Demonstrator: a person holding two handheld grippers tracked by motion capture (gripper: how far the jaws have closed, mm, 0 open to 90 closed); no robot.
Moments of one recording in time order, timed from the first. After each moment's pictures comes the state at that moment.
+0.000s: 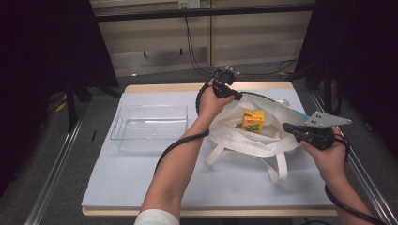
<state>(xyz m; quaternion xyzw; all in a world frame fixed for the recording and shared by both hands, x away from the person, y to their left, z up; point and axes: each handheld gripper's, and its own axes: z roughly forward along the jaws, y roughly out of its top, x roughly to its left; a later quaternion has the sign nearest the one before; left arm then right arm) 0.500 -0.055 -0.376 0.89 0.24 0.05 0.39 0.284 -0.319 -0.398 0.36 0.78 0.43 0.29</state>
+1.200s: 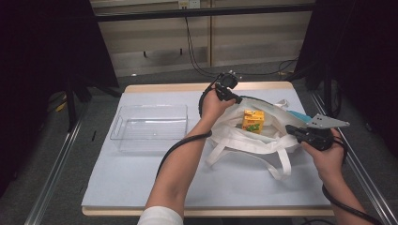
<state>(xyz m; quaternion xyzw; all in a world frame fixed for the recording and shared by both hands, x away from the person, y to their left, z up) 0.508 -0.064 -0.396 0.90 0.24 0.05 0.37 0.293 -0.335 -0.426 0.40 0.76 0.42 0.29</state>
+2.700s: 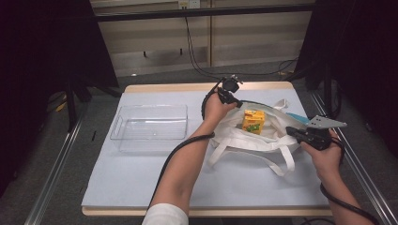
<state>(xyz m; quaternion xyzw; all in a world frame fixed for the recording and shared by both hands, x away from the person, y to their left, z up) 0.515 -0.074 -0.420 0.90 0.25 0.04 0.34 0.305 -0.347 -0.450 0.42 0.76 0.42 0.27</state>
